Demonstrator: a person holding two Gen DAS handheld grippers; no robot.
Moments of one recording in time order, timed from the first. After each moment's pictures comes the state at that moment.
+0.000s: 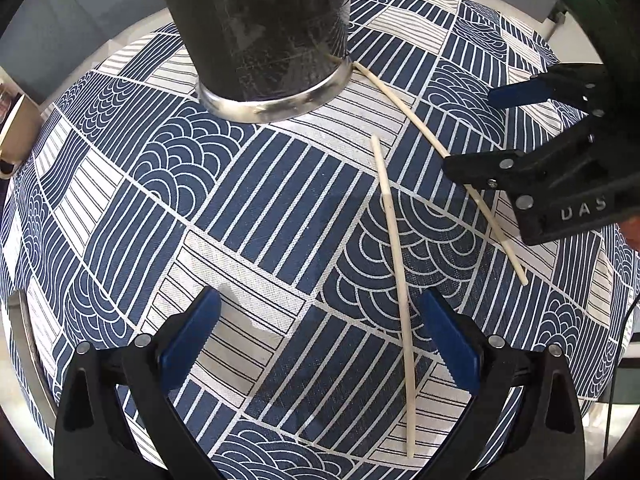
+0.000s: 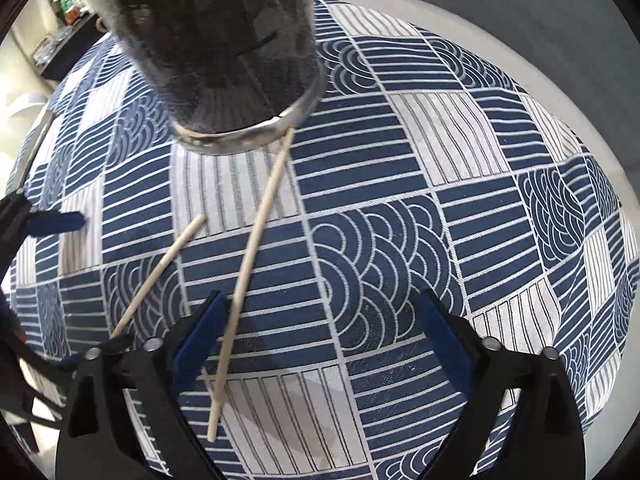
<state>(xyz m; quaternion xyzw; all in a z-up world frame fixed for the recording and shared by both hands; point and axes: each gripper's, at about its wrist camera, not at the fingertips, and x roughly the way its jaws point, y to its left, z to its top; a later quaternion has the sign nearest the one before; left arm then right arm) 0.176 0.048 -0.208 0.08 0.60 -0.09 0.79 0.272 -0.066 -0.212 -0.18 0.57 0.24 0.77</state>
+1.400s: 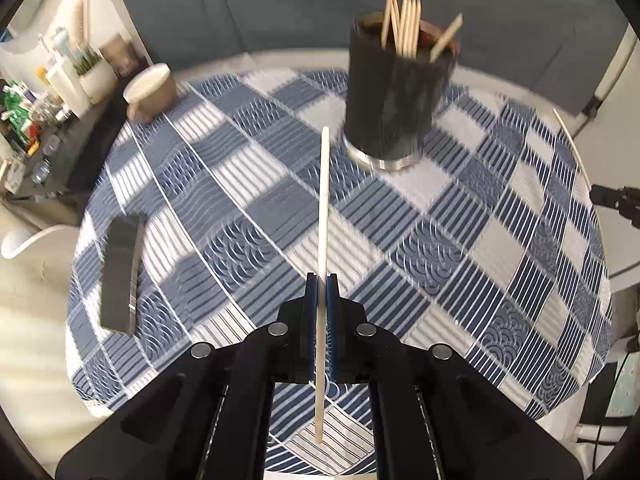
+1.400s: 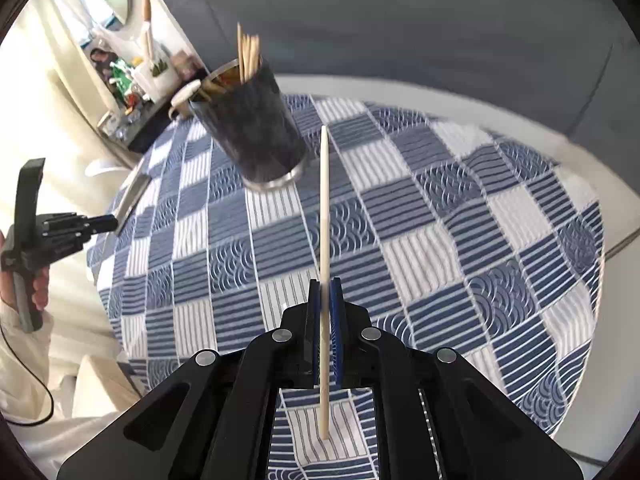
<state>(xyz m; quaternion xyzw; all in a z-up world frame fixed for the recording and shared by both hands) 0.099 0.118 -0.061 0.01 0.53 0.04 0.85 0.206 -0.217 -0.086 -0.03 0.49 0.31 0.81</state>
